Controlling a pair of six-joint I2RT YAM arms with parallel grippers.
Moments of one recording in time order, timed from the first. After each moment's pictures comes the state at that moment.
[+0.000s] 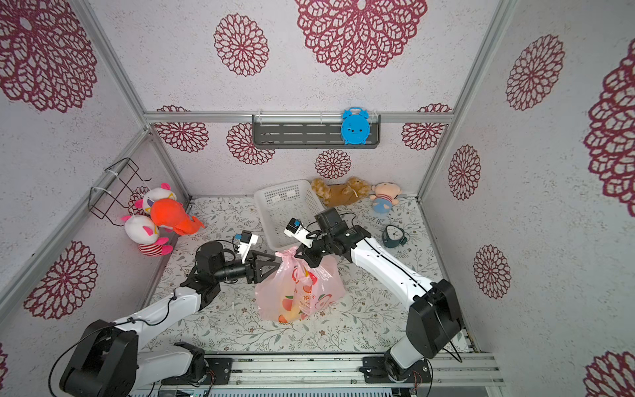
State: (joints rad) left arm -0.33 1.20 0.51 0.43 0.86 -0.37; right arm 0.65 1.54 1.34 -0.64 -0.51 -0.33
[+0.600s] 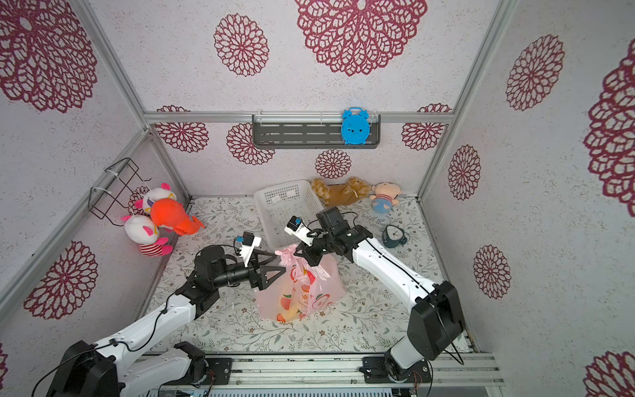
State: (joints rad) left arm -0.48 1.12 0.58 0.29 0.68 -0.32; right arm 0.64 1.53 1.34 -0.61 -0.53 -0.31
